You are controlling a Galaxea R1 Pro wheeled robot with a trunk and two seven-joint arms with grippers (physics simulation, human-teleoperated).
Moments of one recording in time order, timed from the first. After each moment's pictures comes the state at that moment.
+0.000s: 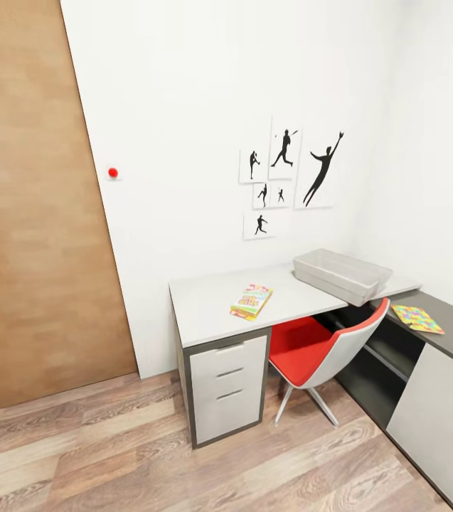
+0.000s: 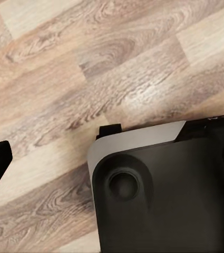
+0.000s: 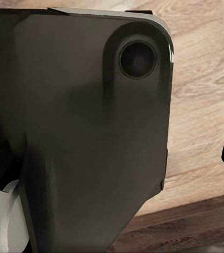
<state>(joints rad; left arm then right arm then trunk) 0.00 0.02 -0.03 -0.21 -0.11 -0.17 0.00 0.00 0.02 0.00 0.00 0.00 -0.07 -0.01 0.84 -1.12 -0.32</state>
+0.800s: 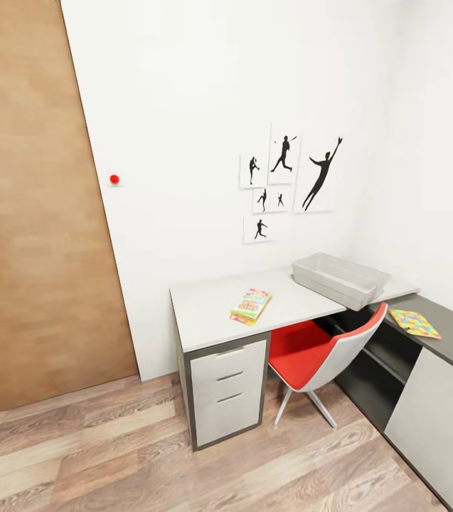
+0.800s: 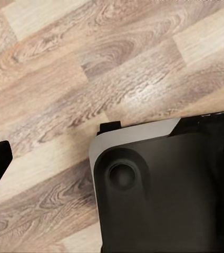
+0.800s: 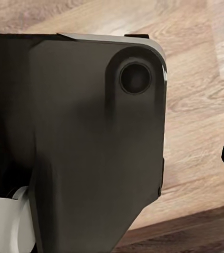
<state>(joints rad) 0.00 0.02 -0.03 -0.21 -0.12 -0.17 0.00 0.00 0.03 0.00 0.00 0.00 -0.14 -0.01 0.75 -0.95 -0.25</state>
